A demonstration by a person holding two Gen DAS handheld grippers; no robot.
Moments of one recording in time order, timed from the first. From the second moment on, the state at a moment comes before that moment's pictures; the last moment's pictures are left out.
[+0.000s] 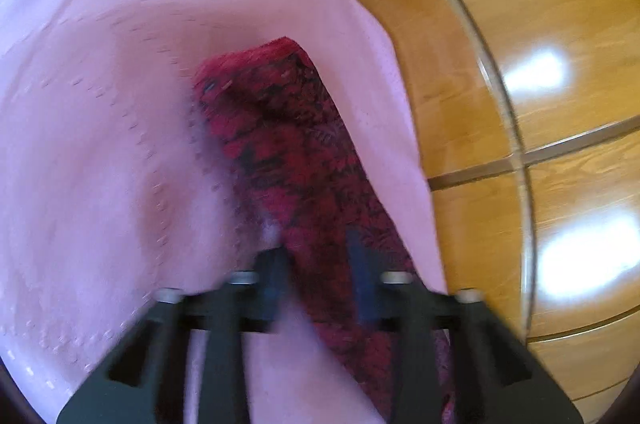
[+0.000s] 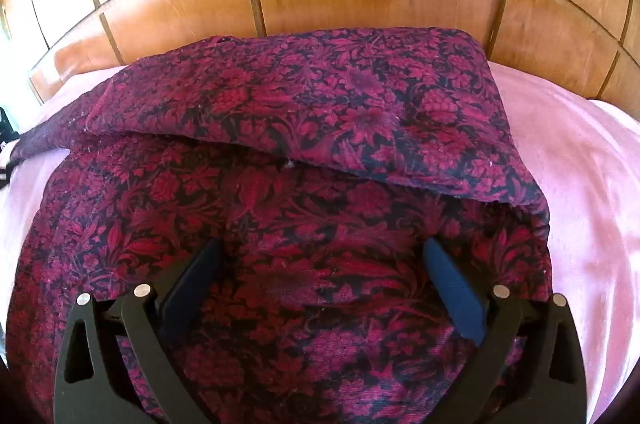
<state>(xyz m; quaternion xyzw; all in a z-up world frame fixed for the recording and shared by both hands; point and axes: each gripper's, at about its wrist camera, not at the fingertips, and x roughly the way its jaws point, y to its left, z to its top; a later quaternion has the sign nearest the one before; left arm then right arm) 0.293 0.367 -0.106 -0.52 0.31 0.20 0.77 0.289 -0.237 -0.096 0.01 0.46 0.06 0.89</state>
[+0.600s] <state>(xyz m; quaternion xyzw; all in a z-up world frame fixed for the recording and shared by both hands) 0.345 0.060 -0.035 -0.27 0.38 -0.11 0.88 0.283 -0.237 -0.094 0.02 0.45 0.06 0.89</state>
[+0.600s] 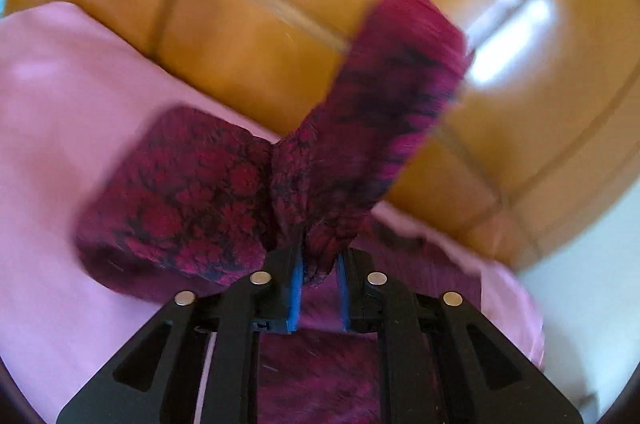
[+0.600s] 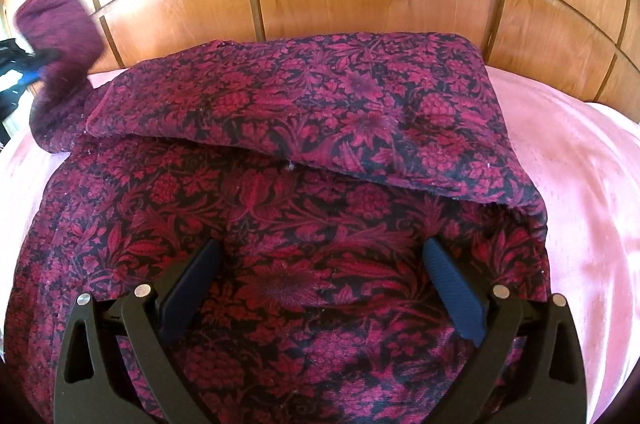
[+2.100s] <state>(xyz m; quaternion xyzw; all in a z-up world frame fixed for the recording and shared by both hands) 0.333 0.076 -0.088 -0.15 0.45 0.13 0.87 0.349 -0.325 0.036 0.16 0.36 0.02 0.92</state>
